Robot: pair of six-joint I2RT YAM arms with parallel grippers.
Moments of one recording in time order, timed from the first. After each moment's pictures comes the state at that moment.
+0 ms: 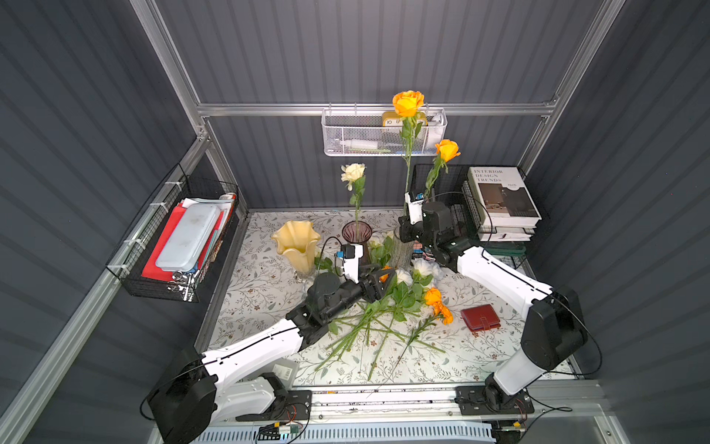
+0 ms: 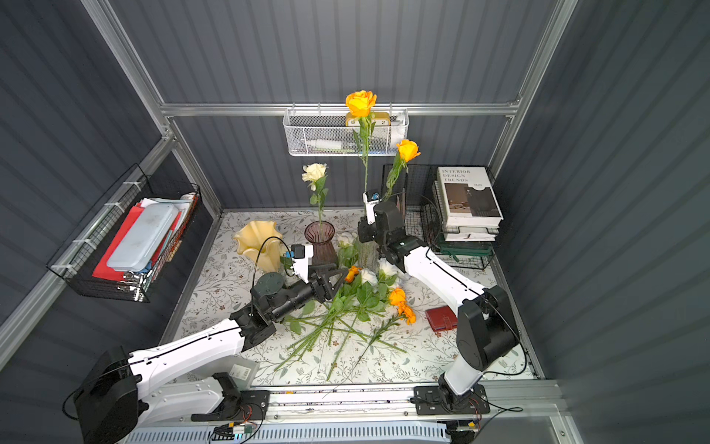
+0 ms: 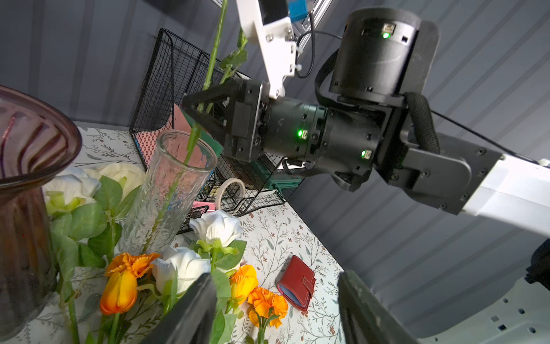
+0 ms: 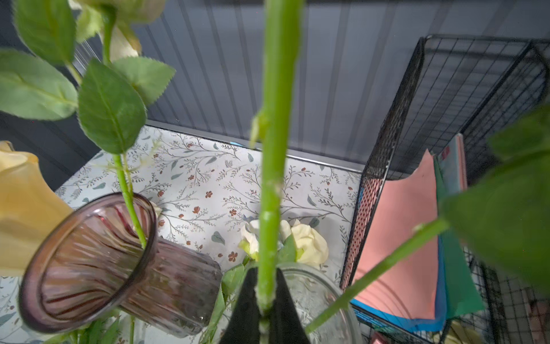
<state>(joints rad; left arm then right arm) -0.85 1.18 0.64 0.52 0.15 -0.55 0.48 1.64 1.29 -0.06 0.06 0.13</state>
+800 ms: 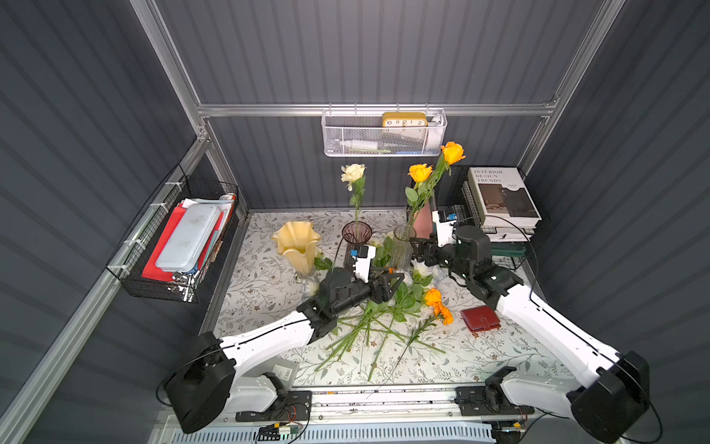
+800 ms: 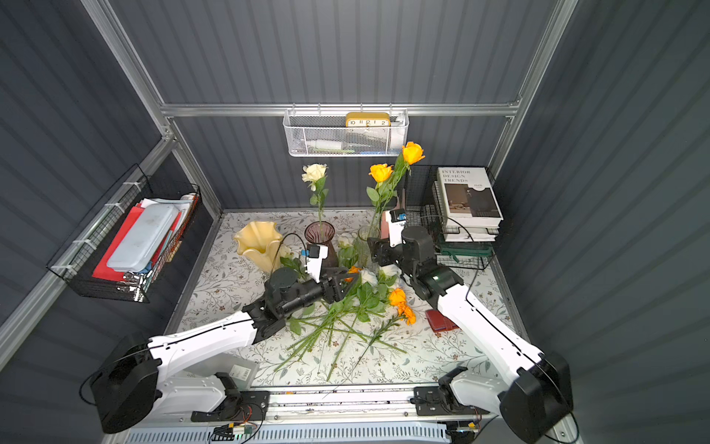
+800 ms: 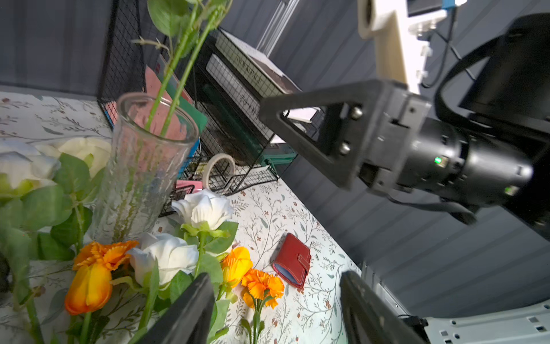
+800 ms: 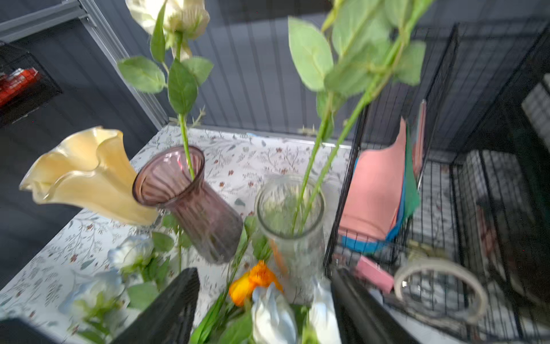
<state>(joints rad) -0.86 1.34 0.72 0.49 0.26 -0.54 0.46 1.14 0.95 -0.19 -0.01 0.24</state>
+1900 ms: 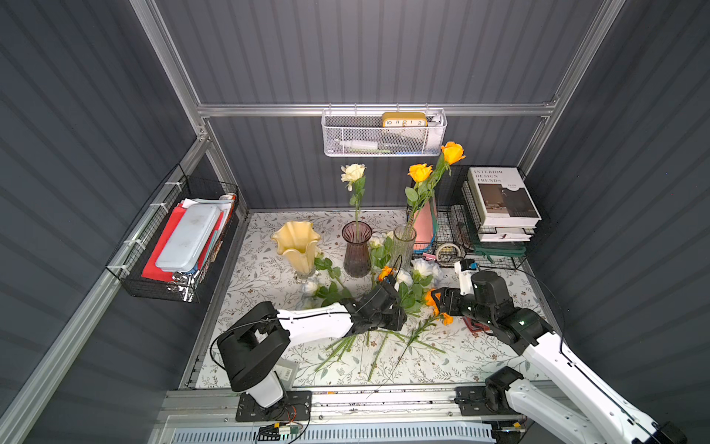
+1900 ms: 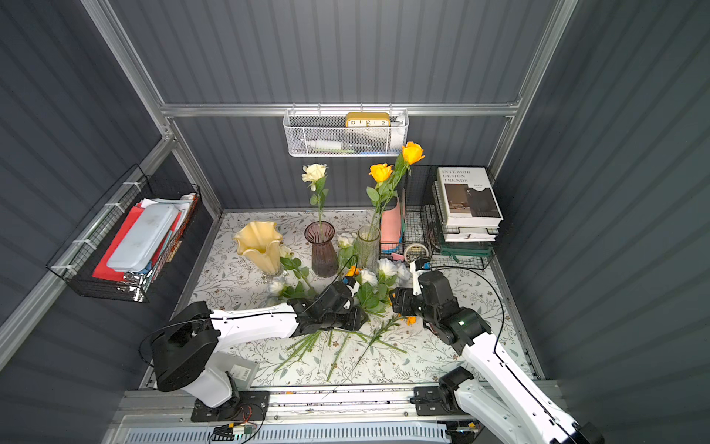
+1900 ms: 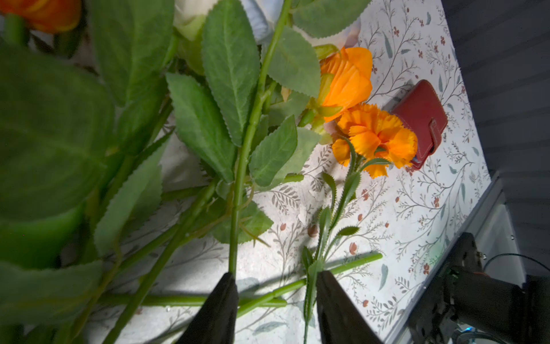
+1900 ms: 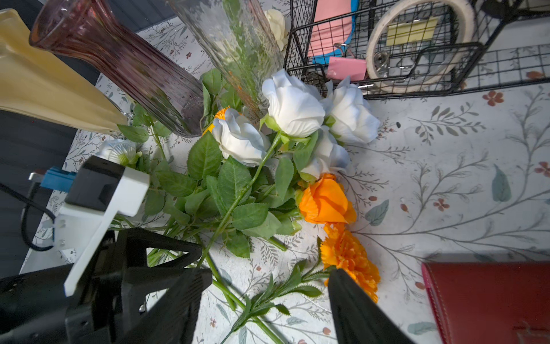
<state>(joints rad) -1.03 1.66 0.92 -0.10 0.10 -0.66 0.43 0.81 0.67 -0.54 -0.07 0.48</state>
